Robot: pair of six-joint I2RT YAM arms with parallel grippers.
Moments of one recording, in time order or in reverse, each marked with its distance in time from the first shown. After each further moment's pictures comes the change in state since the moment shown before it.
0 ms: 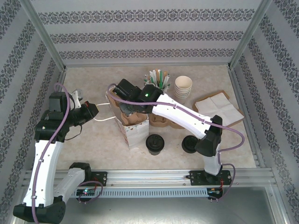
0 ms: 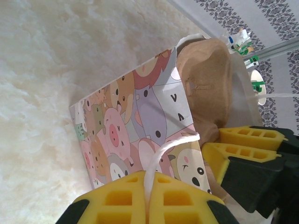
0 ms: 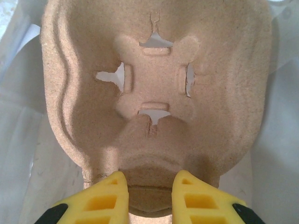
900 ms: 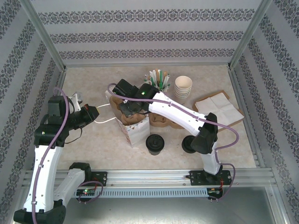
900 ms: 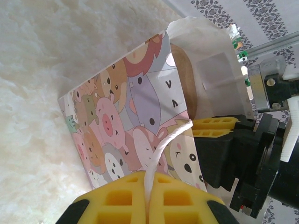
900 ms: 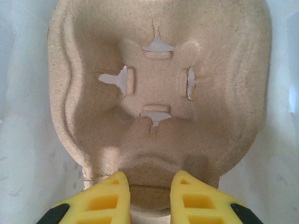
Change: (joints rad) left arm 0.000 -0.059 -0.048 0.011 0.041 -0.034; right arm -0.026 0.057 0.013 -0.041 -0.086 0.068
